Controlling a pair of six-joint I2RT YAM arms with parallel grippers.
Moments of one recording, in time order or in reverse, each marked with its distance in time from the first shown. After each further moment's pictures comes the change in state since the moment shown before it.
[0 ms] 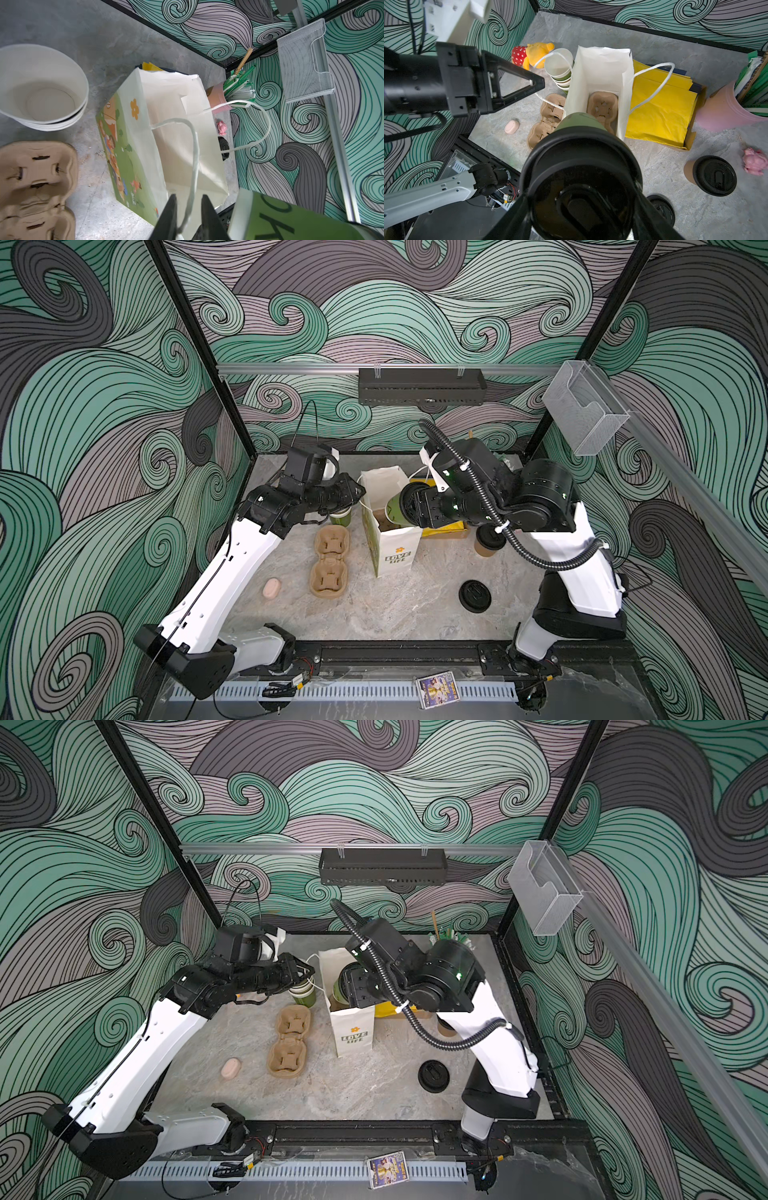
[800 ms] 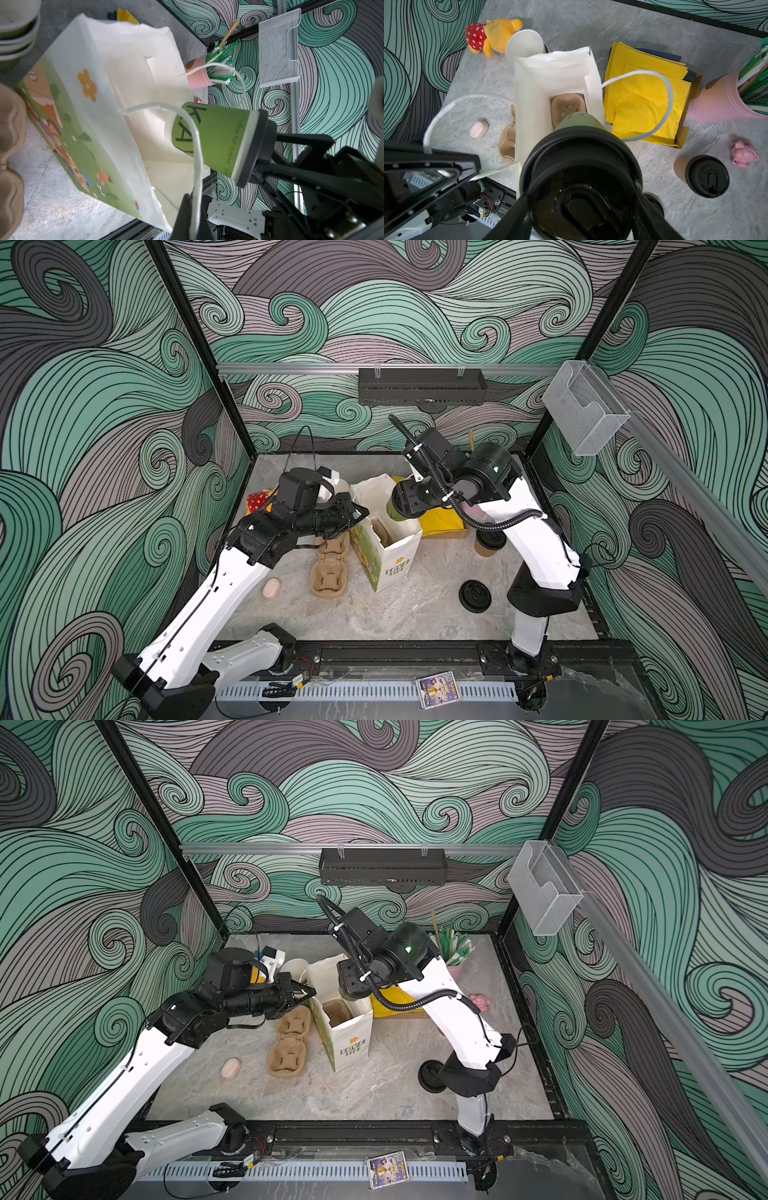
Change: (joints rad) left arm -0.068 -0.186 -0.200 0.078 0.117 -0.208; right arm -0.108 0.153 -0.003 0.000 -0.057 -0.053
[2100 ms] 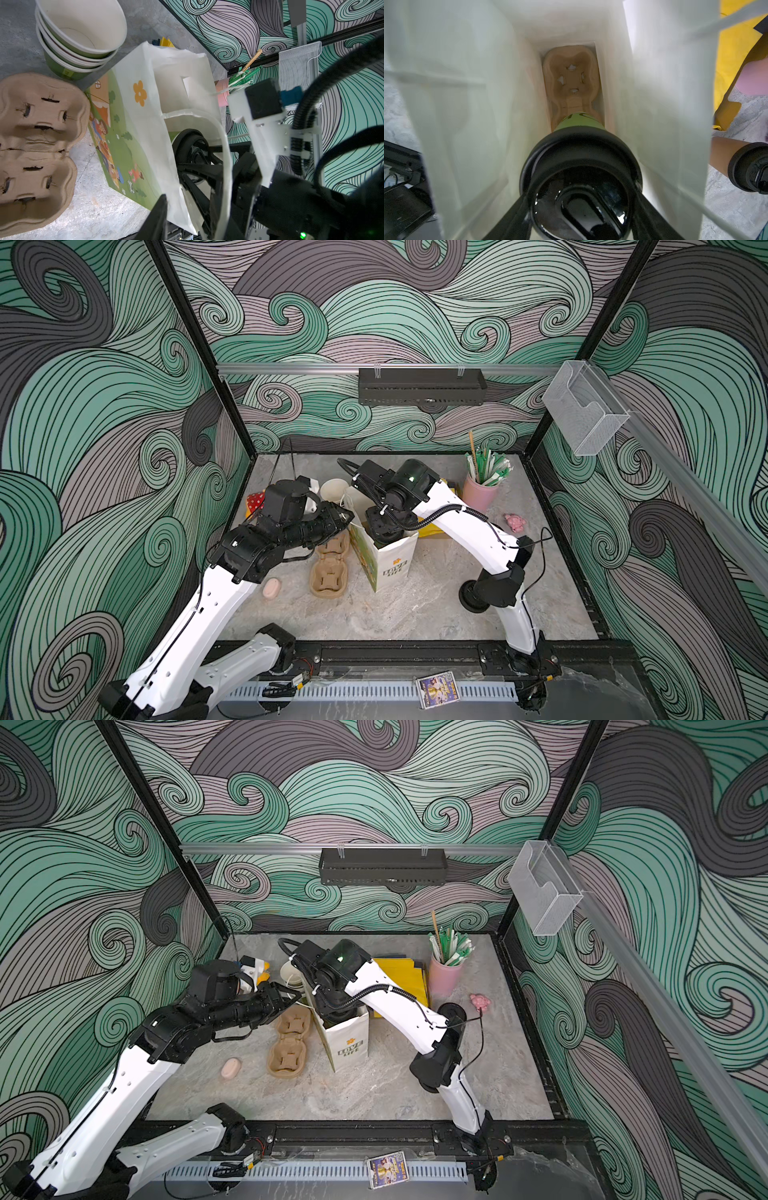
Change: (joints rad) left arm 0.060 -0.095 -0.048 -0.076 -0.137 0.003; right arm 0.072 0.223 -0.096 0.000 -0.039 0.081
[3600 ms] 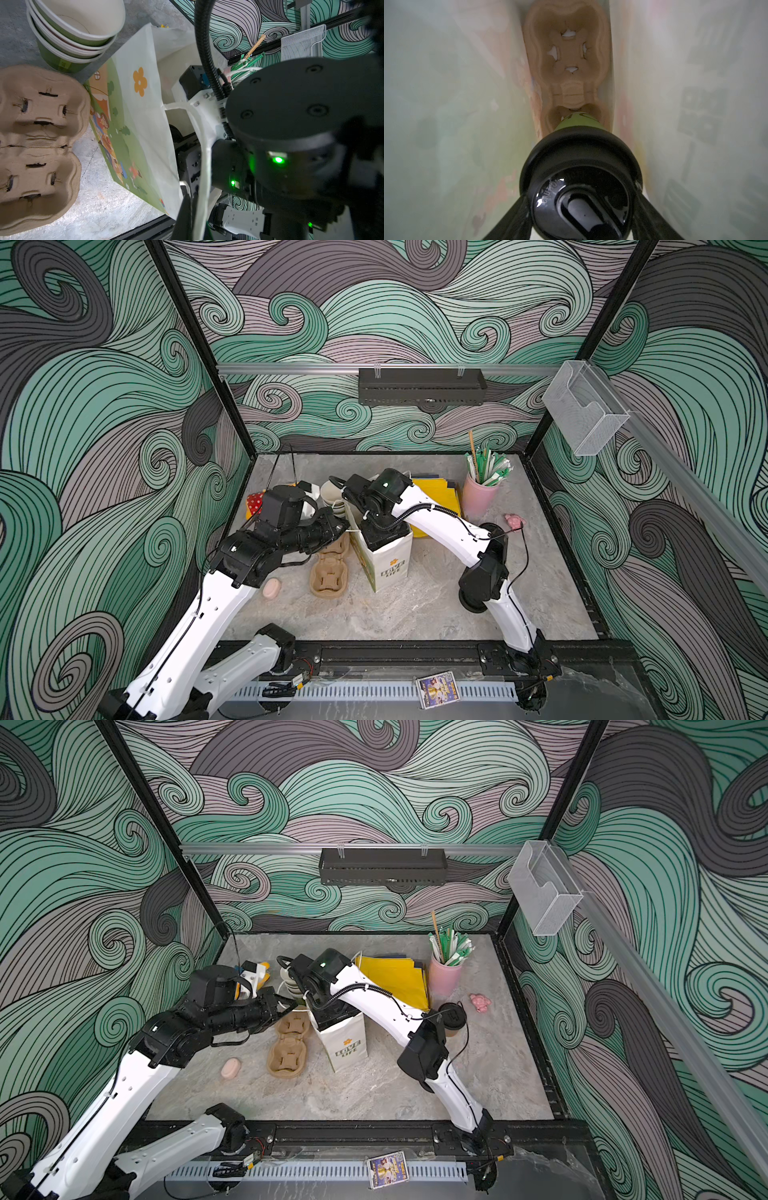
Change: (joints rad) left arm 0.027 -0.040 -0.063 -0.001 0.065 0.058; right arm -0.009 0.126 -0.042 -0.001 -0.072 -0.019
